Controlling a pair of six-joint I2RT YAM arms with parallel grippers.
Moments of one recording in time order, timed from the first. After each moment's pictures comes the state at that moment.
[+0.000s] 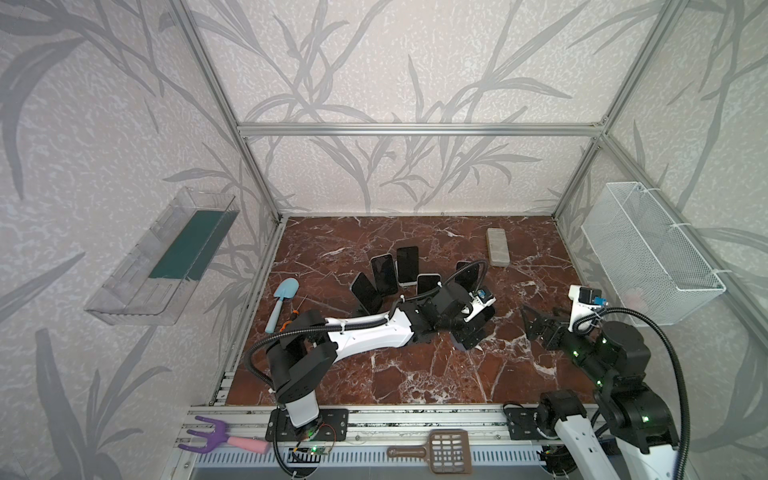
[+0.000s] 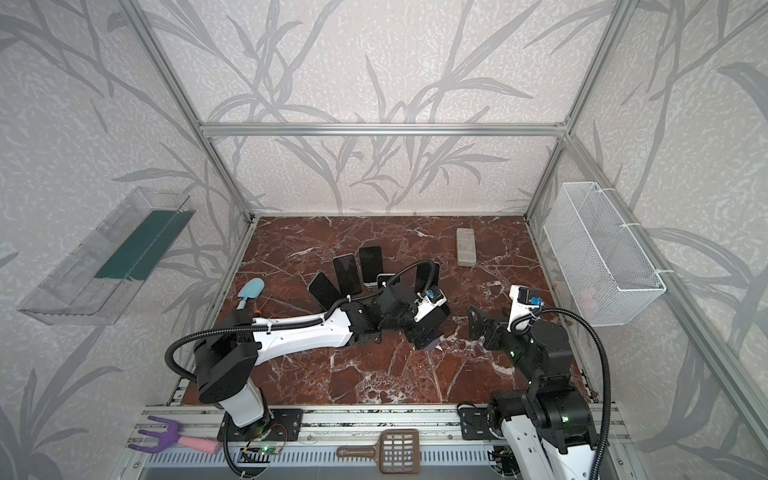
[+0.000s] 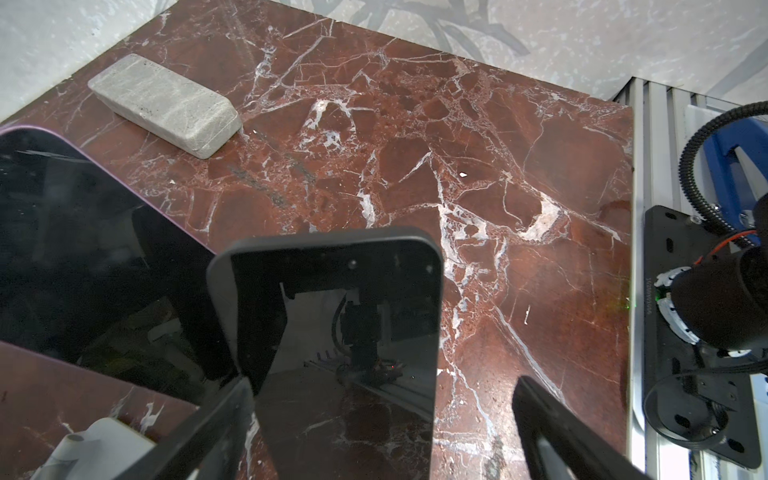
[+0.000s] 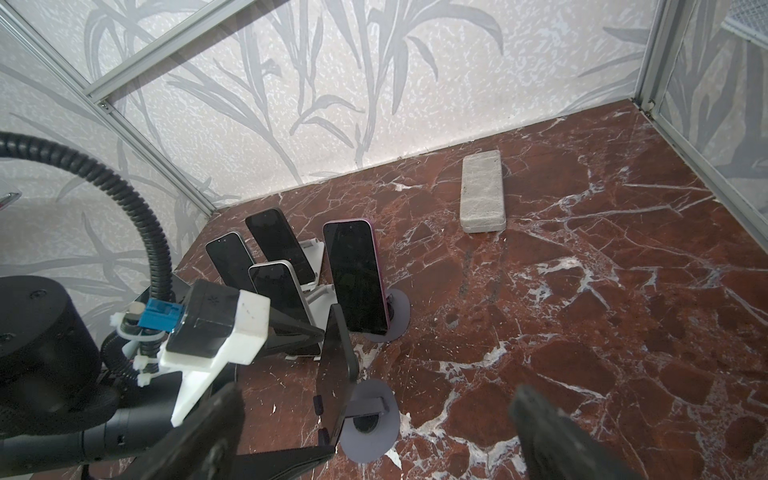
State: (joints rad) left arm -1.06 1.73 1.16 -0.04 0.08 0.04; right arm 0.10 0.31 0.74 -0.76 -0.21 0.35
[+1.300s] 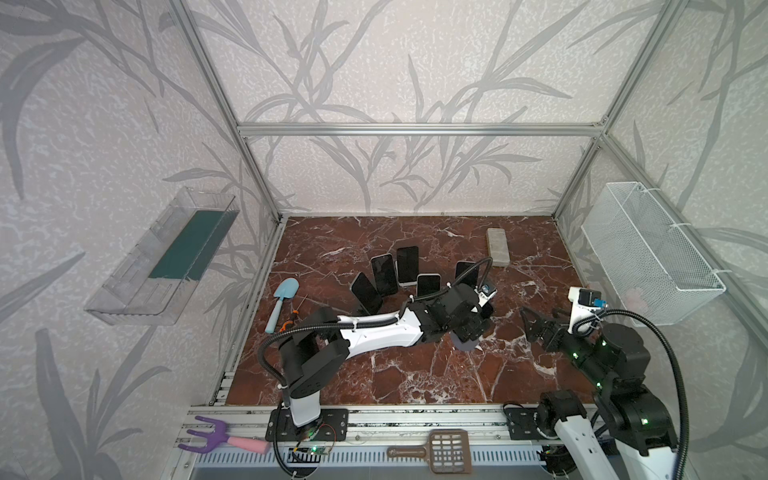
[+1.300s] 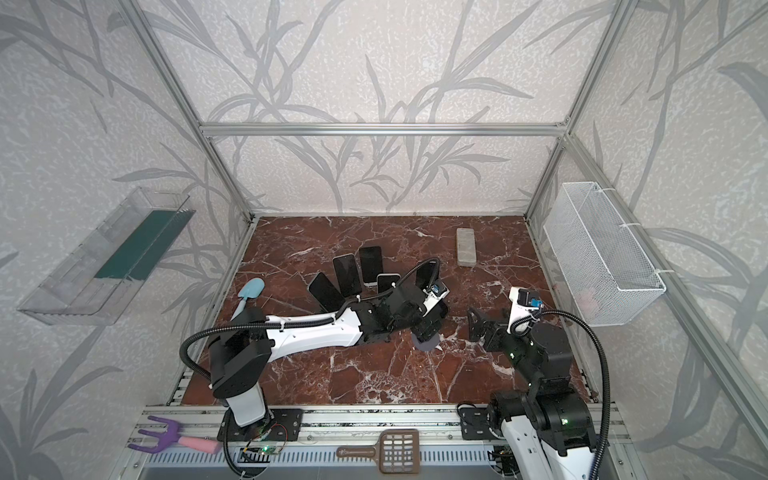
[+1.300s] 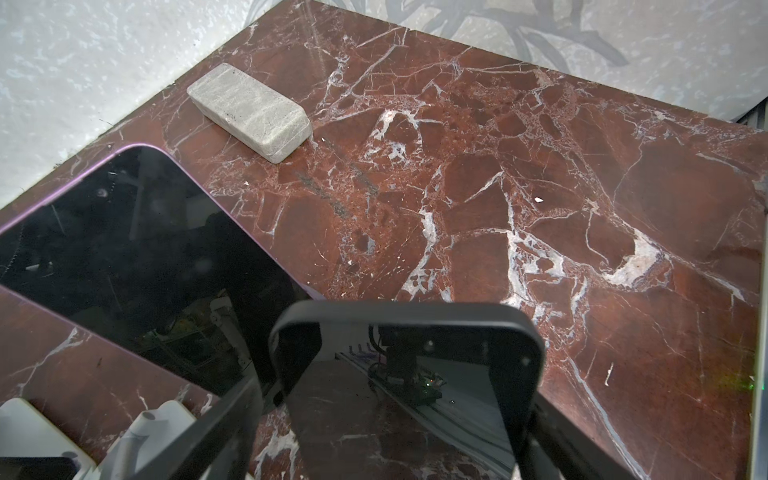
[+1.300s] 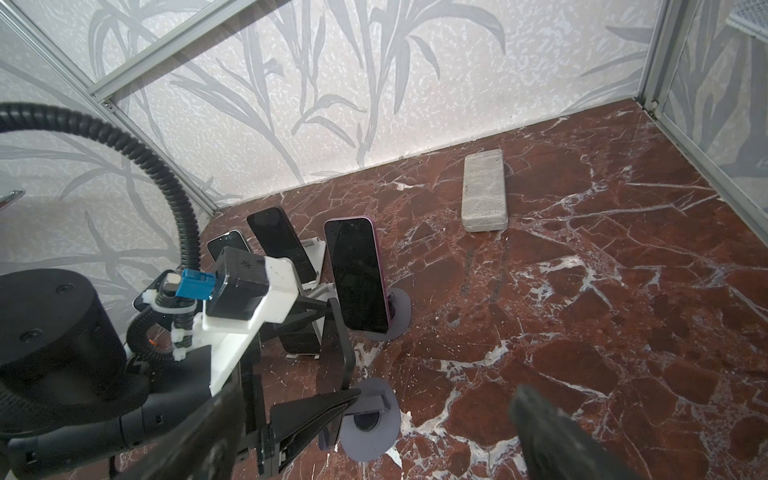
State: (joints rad) left arm -1.08 1.80 1.22 -0.03 -0.12 -0.01; right arm 0.10 0.29 0.72 -0.76 -0.22 0.35
